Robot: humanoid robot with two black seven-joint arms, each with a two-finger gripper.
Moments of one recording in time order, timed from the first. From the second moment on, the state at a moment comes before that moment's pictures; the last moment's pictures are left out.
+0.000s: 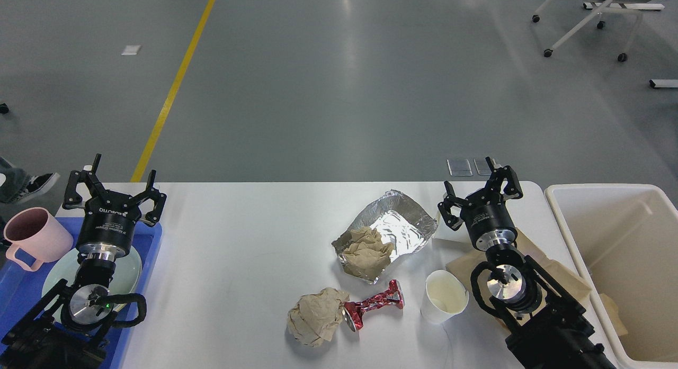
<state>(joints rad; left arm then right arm) -0.33 0.24 -1.26 -0.73 0.08 -0.54 -0.39 0.38 0.00 1.21 0.79 -0.37 0.17 0.33</state>
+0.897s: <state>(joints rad) -0.33 0.24 -1.26 -0.73 0.08 -0.54 -0.39 0.29 -0.05 1.21 0.87 -0.38 0.16 0.32</state>
